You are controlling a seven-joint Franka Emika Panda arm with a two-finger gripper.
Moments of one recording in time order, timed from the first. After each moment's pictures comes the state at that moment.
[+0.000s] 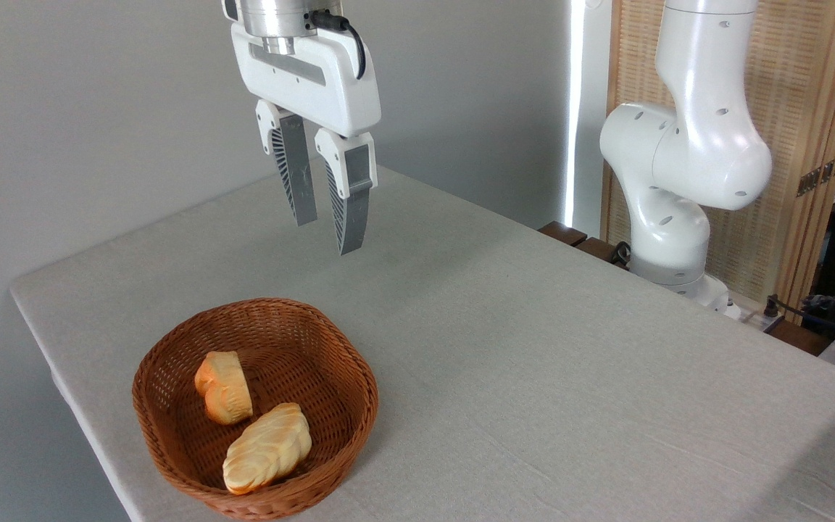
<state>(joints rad) -0.11 -0.13 -0.03 -1.76 -0.01 1.70 0.66</state>
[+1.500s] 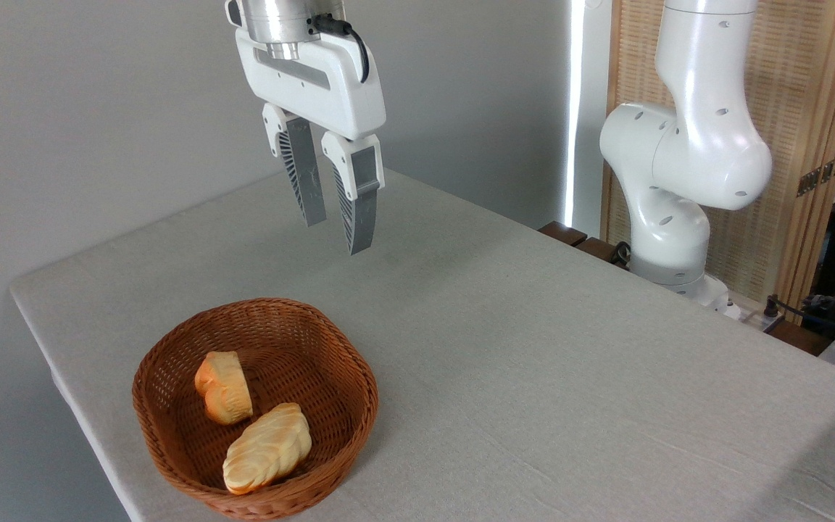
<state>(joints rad) -0.10 -0.13 -0.04 -1.76 -0.01 1.66 0.66</state>
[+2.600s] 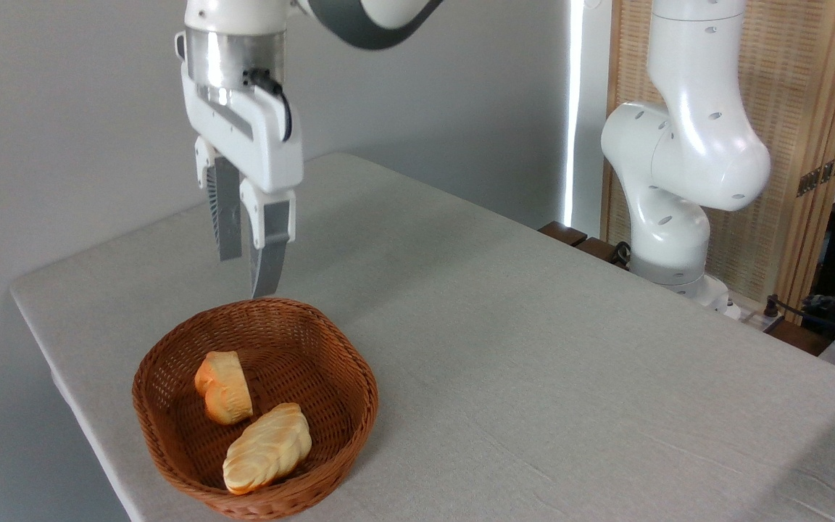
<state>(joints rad) -0.14 0.00 -0.04 -1.77 -0.05 2.00 0.68</state>
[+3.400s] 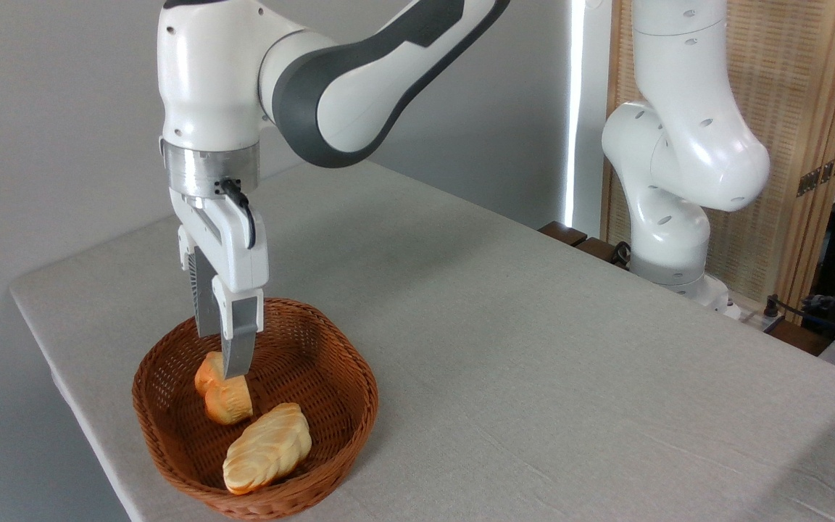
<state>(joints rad) -0.16 0.16 -0.04 -1.79 -0.03 2.20 0.70</state>
